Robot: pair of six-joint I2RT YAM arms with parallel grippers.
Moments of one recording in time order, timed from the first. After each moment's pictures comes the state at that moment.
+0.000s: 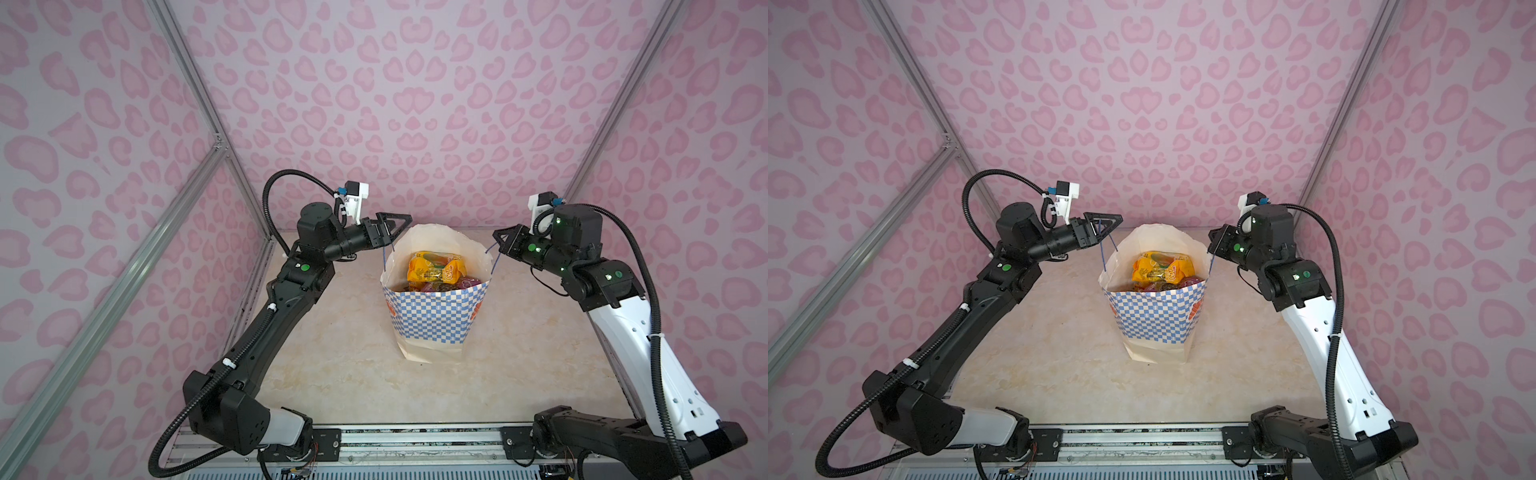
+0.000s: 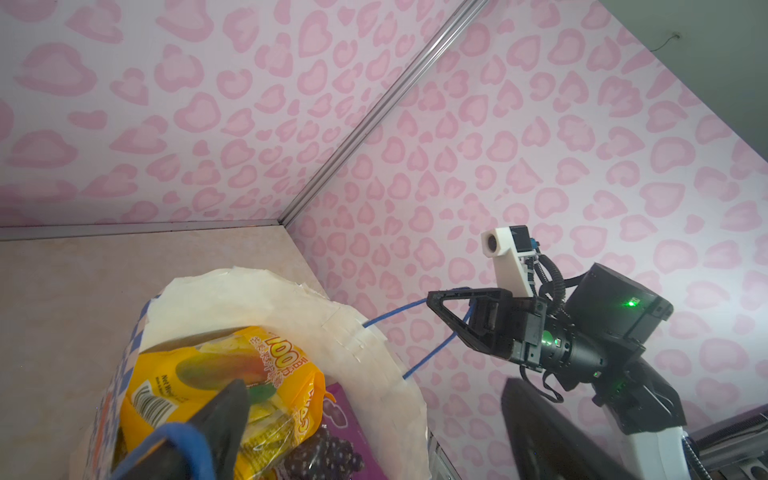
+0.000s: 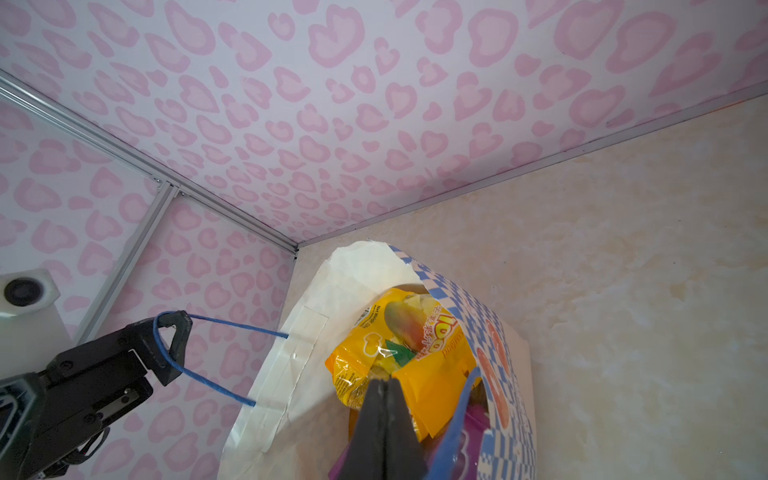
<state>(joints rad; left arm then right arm) -0.36 1.40 1.39 -0.01 0.70 -0.78 0.29 1.25 1.54 -0.70 -0.18 0.64</state>
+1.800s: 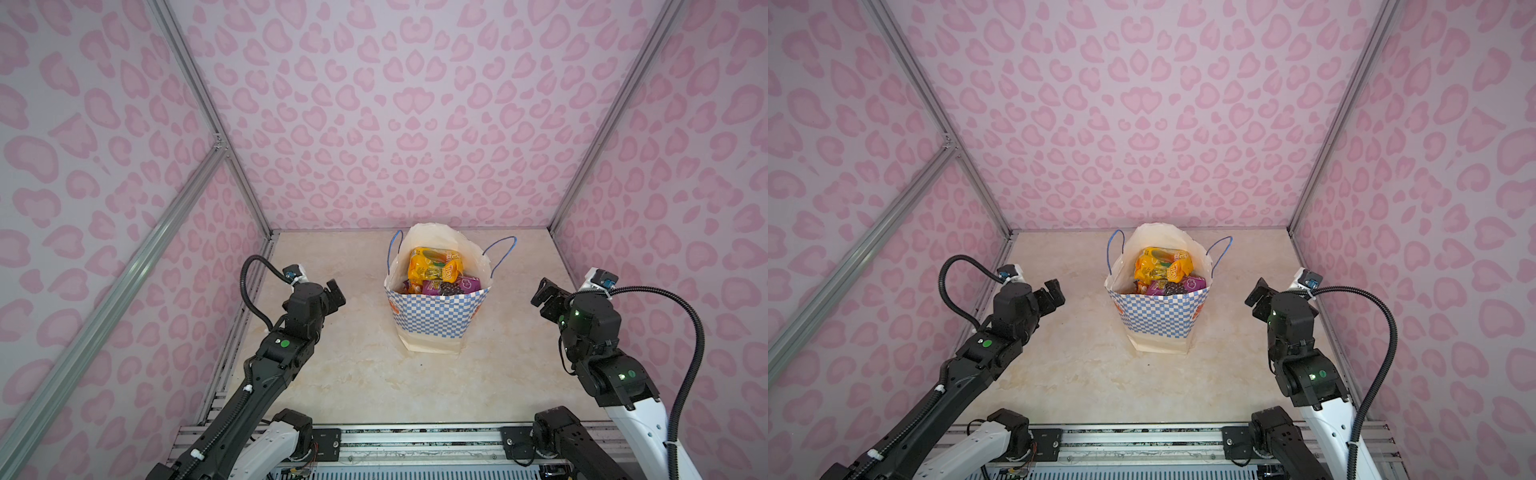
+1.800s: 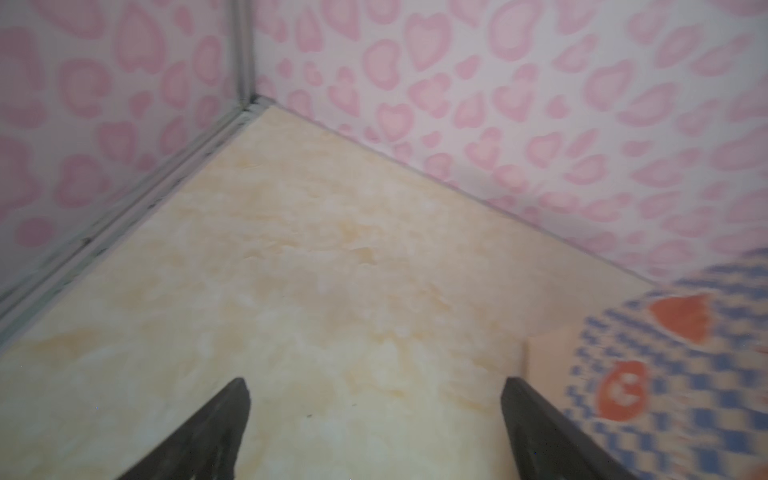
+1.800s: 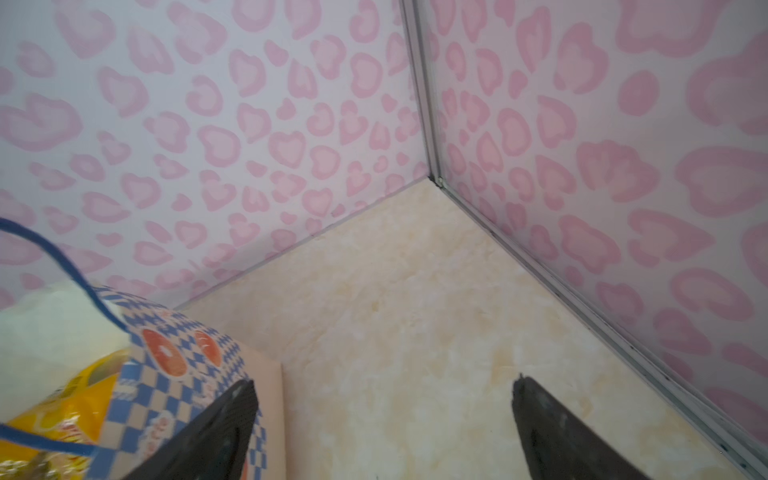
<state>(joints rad) -0.35 0.91 0.67 -0.30 -0.55 -0.58 0.22 0.63 0.79 -0.56 0.53 0.49</state>
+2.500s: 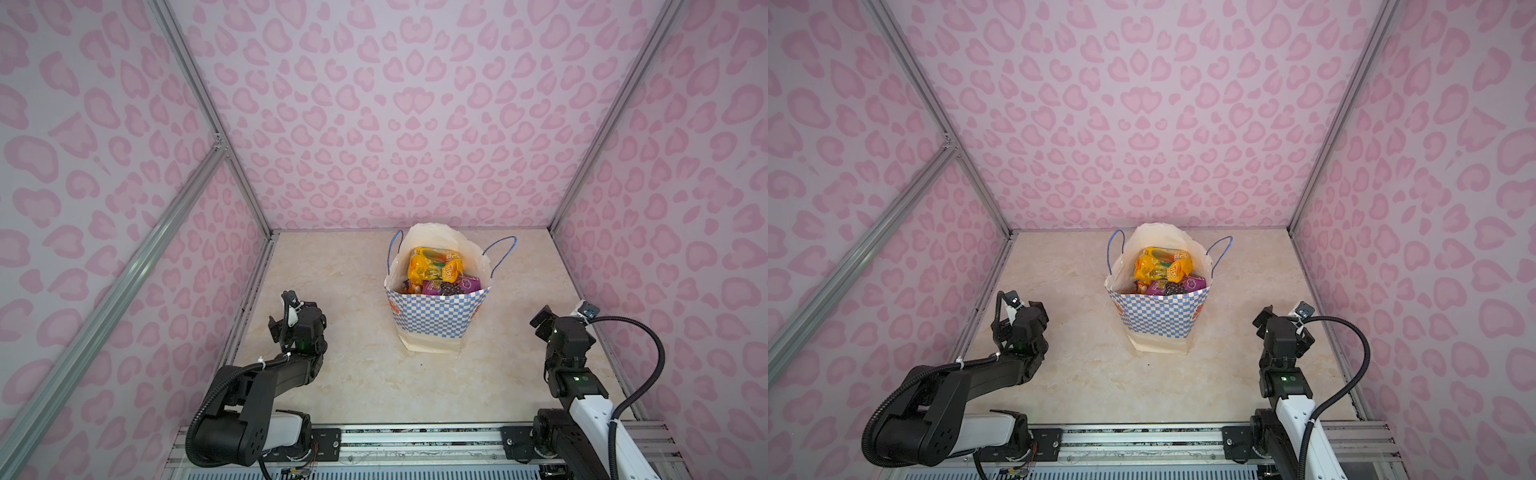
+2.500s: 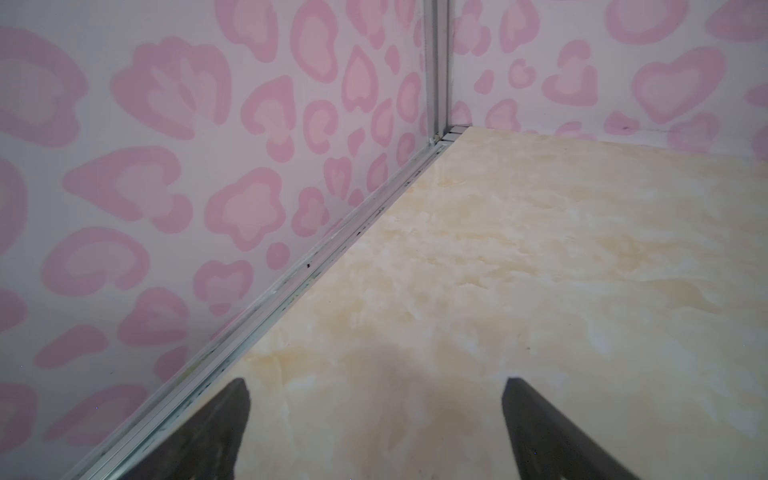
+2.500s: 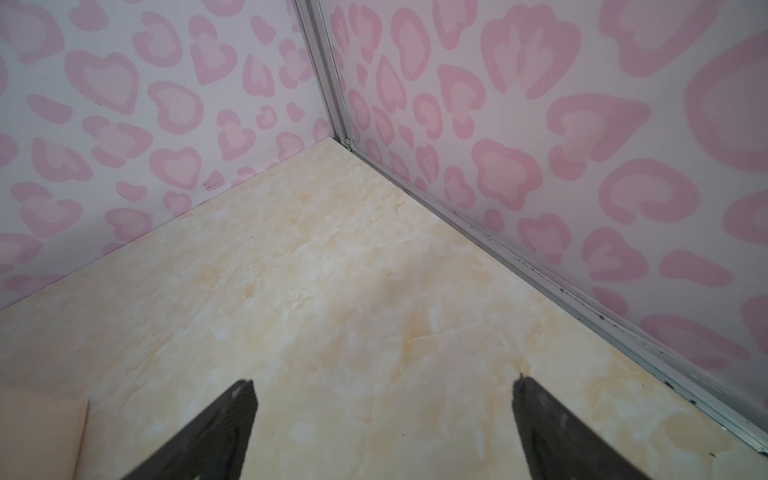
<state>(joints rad) -0.15 1.37 0.26 0.76 -0.76 -0.13 -0.01 0.69 0.26 0.04 0.52 0.40</state>
